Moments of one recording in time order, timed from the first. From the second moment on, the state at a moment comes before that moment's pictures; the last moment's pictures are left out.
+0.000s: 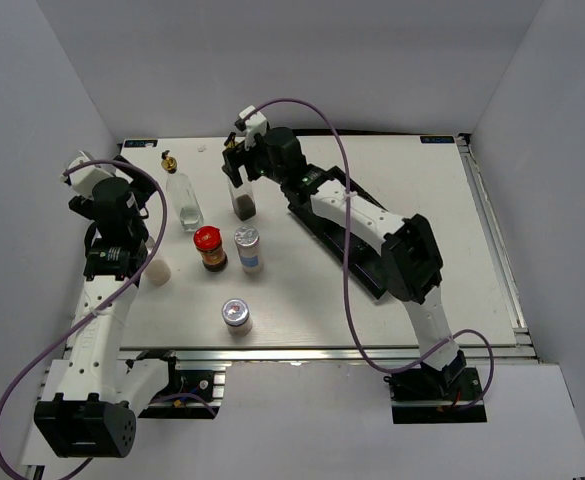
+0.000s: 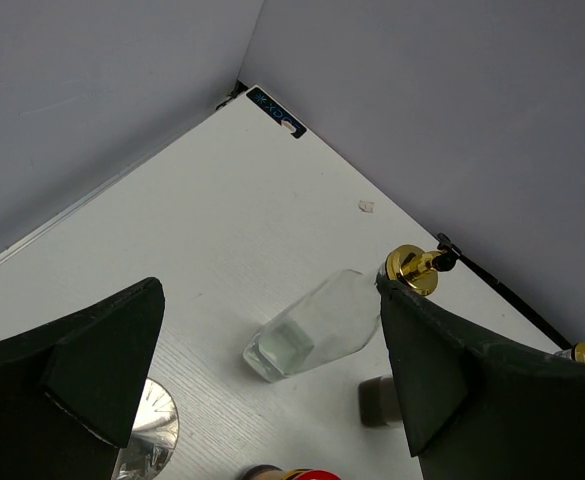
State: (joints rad) left arm -0.01 0.96 1.00 -0.21 -0.53 -0.50; right arm 0.79 2.14 1.94 0.01 -0.09 -0.02
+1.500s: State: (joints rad) left arm -0.01 0.93 0.97 -0.21 -0.59 -0.50; right arm 0.70 1.95 1.99 0.19 -0.14 -0.17
